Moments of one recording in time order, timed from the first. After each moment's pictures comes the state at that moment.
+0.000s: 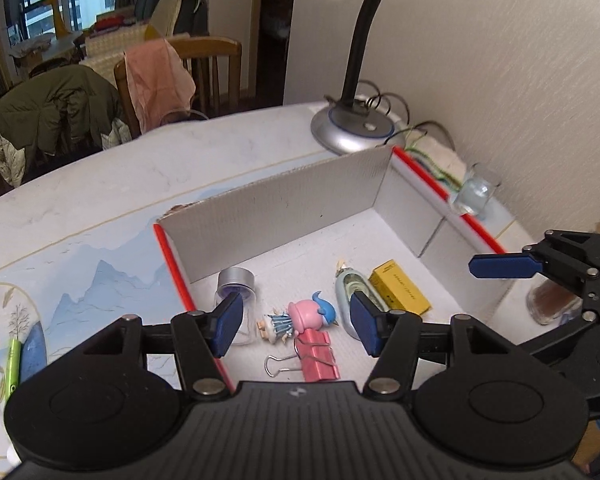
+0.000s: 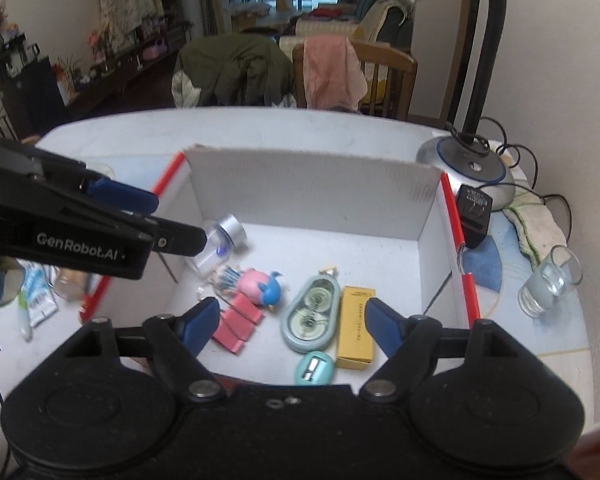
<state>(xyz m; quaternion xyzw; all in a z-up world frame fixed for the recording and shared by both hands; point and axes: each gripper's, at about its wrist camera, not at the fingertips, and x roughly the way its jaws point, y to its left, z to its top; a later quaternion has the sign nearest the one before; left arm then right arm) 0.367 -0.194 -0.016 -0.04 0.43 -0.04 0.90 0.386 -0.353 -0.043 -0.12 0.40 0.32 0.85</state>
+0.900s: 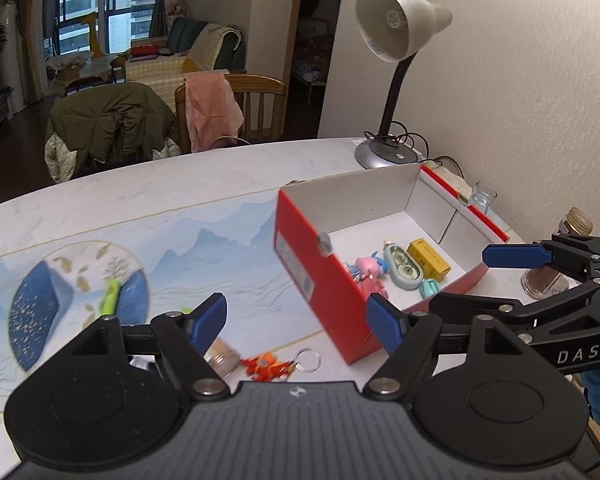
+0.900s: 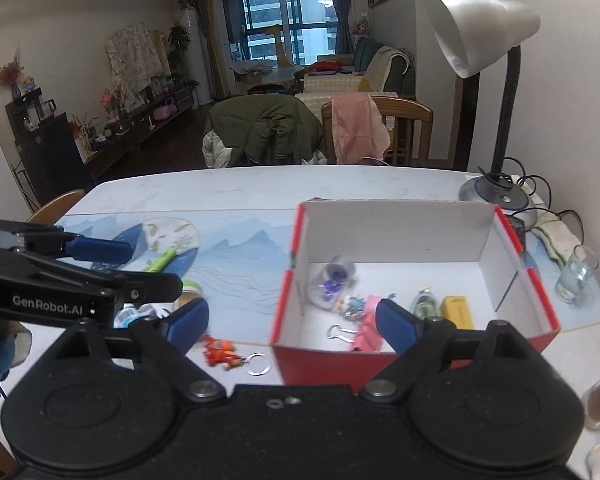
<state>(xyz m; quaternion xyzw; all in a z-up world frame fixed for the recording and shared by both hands) 0.212 -0.101 0.011 -0.06 0.36 -0.01 0.93 0.263 -0.290 -0.001 -0.06 0.35 0.33 0.88</state>
